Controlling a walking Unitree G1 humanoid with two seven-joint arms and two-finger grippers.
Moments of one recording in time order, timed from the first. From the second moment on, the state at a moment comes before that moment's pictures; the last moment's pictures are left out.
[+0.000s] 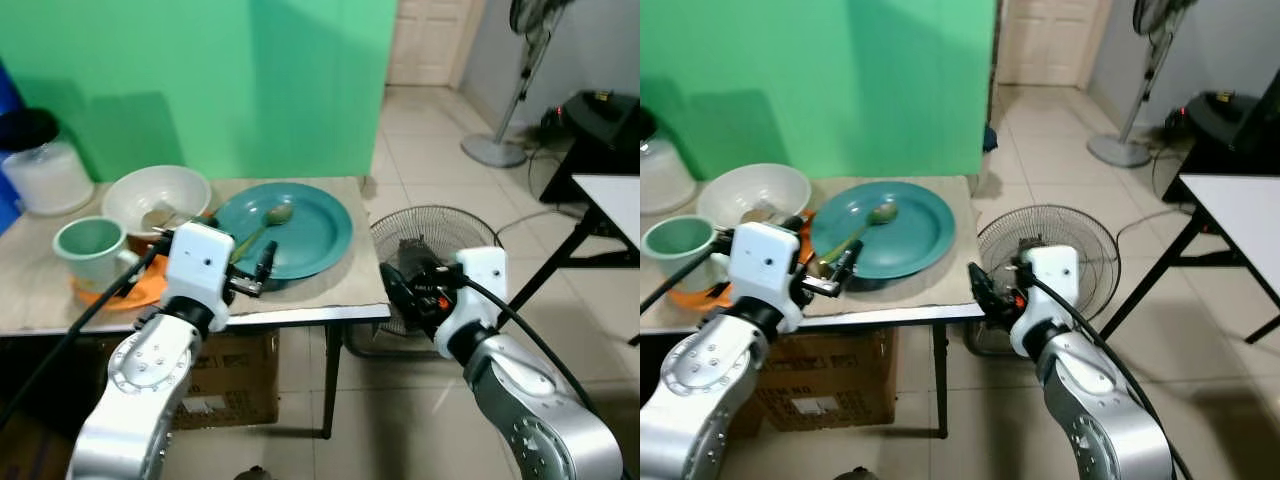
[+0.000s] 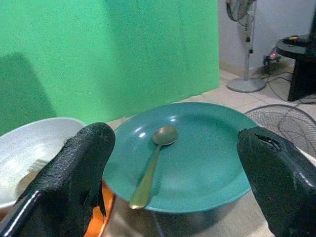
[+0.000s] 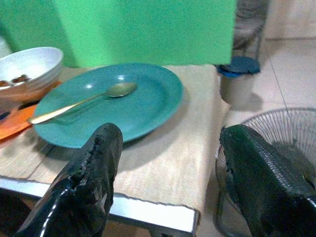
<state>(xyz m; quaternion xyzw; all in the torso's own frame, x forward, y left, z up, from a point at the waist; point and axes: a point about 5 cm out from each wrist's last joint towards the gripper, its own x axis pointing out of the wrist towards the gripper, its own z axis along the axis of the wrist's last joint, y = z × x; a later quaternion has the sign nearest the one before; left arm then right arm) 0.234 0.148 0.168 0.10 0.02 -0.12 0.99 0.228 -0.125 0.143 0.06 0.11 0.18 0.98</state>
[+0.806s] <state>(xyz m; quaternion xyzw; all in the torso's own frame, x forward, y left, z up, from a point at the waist) 0.242 0.144 0.166 0.10 0.03 -0.17 0.98 0.232 -0.125 0.144 0.06 0.11 0.17 0.98</state>
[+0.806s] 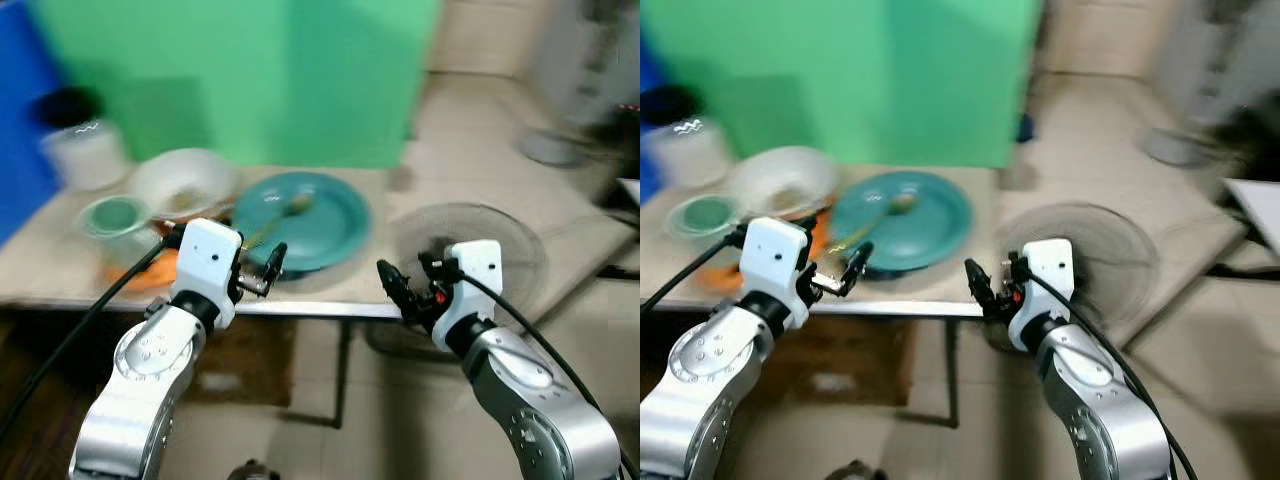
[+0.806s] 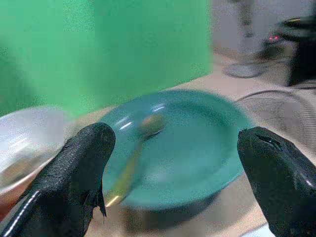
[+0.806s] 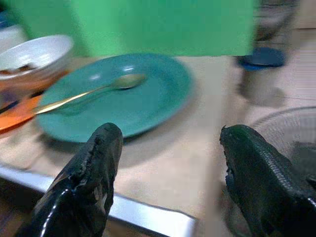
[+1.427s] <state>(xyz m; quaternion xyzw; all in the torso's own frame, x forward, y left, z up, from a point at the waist) 0.246 0.146 0.169 0.10 0.02 -0.17 0.98 0.234 -0.129 0.146 0.06 0.11 0.17 0.98</state>
